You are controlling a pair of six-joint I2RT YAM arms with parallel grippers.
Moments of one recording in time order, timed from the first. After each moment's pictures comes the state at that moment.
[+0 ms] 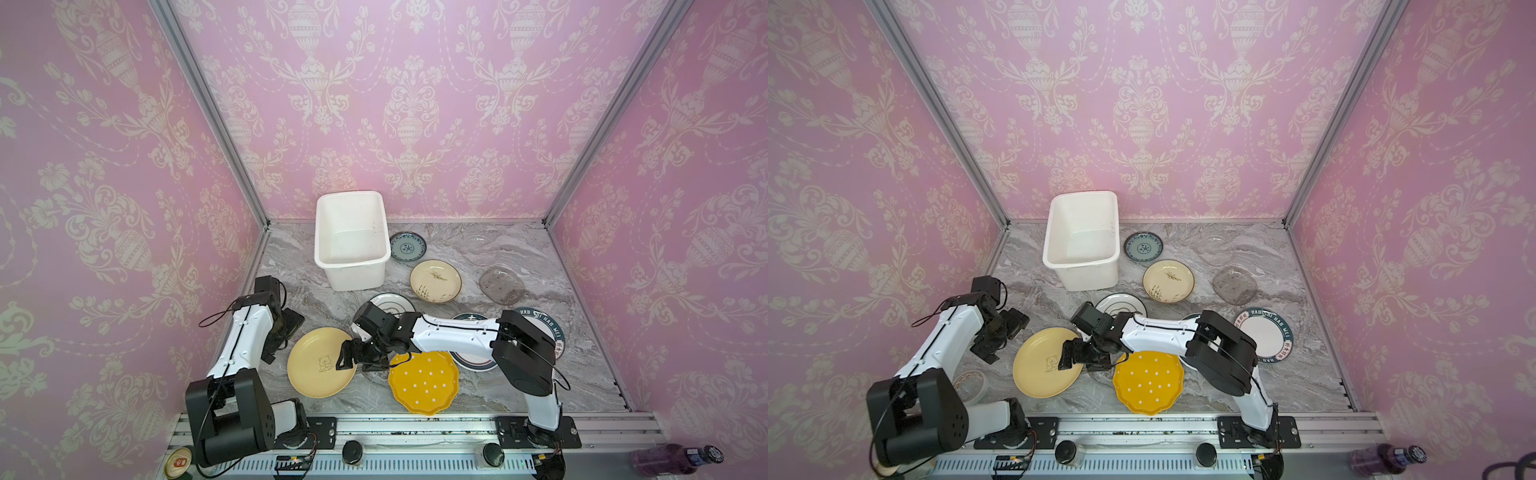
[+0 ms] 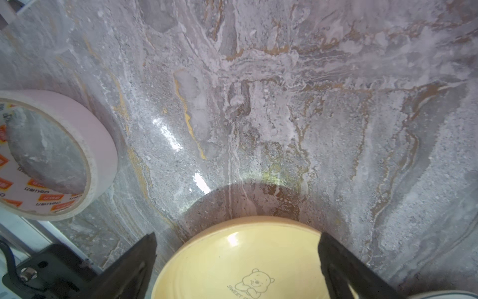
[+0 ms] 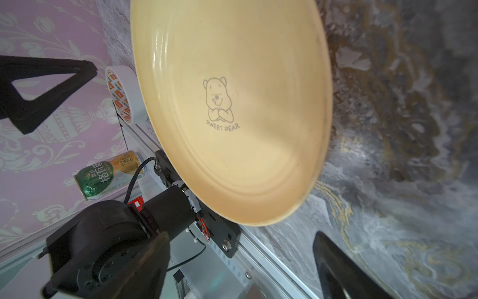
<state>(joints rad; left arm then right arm) 0.25 1.30 0.85 -1.00 -0.06 -0.84 1.10 2.01 1.41 -0.37 -0.45 1.05</state>
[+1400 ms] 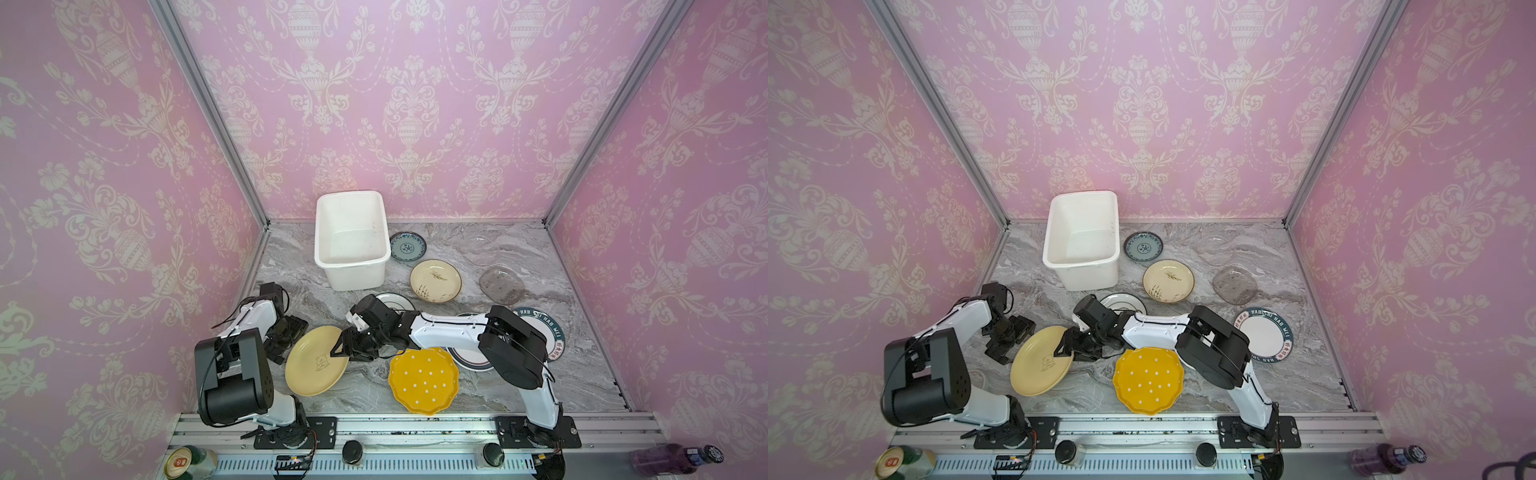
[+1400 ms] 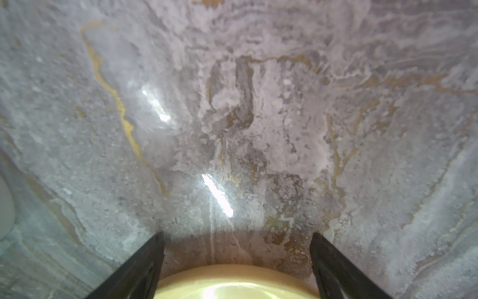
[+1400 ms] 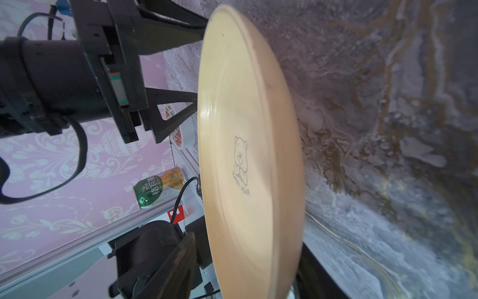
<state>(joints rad) 0.28 1.48 0.78 -0.84 0.05 -0.86 1.05 2.06 1.38 -0.06 -0.52 1.14</state>
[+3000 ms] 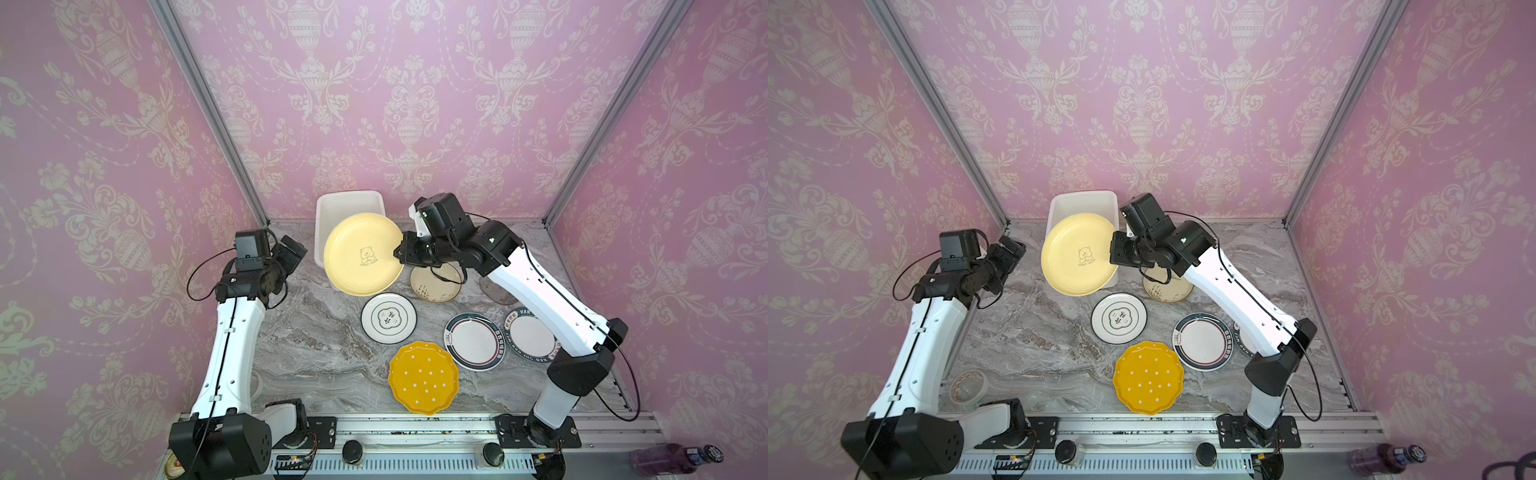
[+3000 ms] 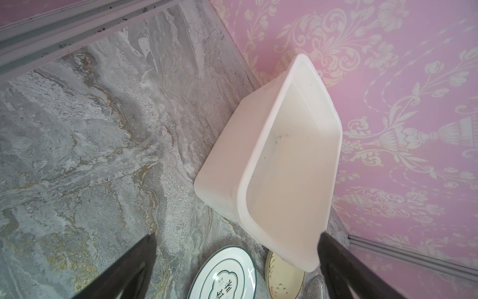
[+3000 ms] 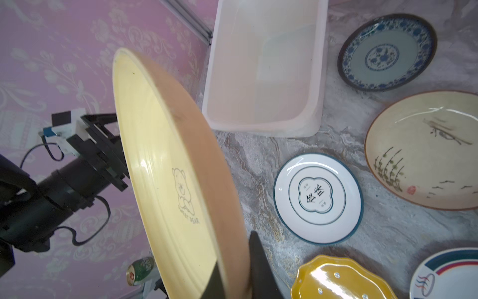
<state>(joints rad) 0.13 1.21 1.24 -0.72 0.15 -0.85 0.75 1.81 2.20 -1.05 -0.05 0.75</state>
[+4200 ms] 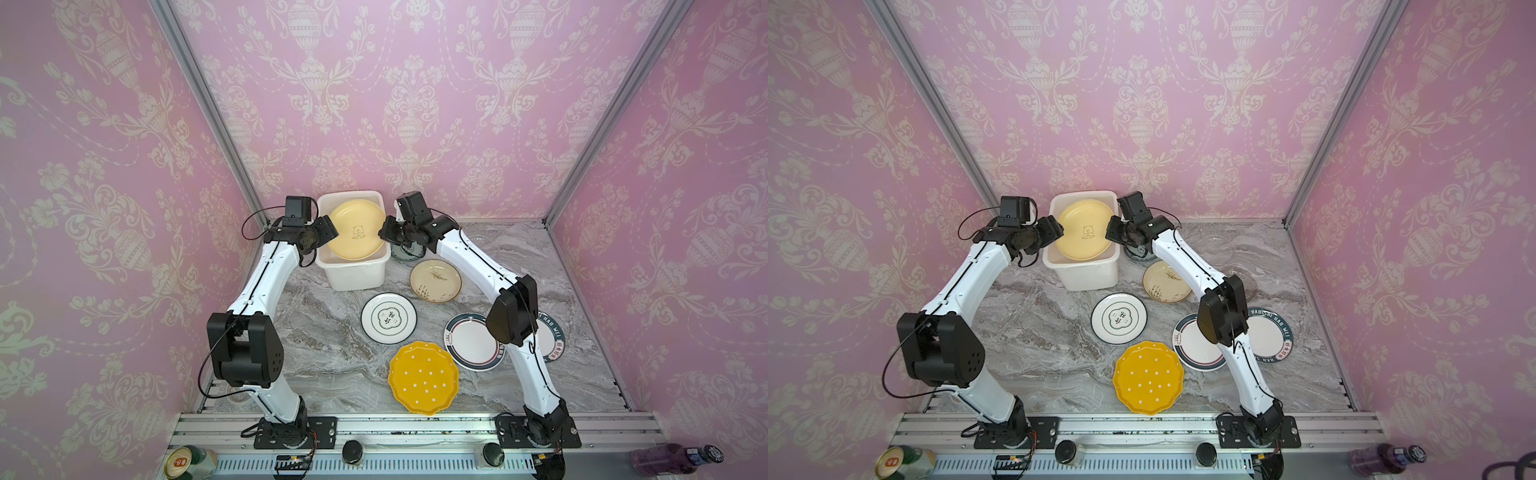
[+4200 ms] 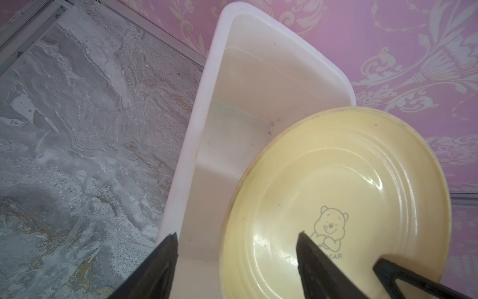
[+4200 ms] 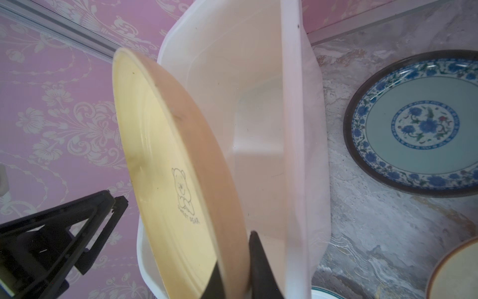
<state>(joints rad) -0.04 1.69 1.56 -0.61 0.09 -0.59 0.59 2.28 2.27 -0.62 -0.19 0.80</state>
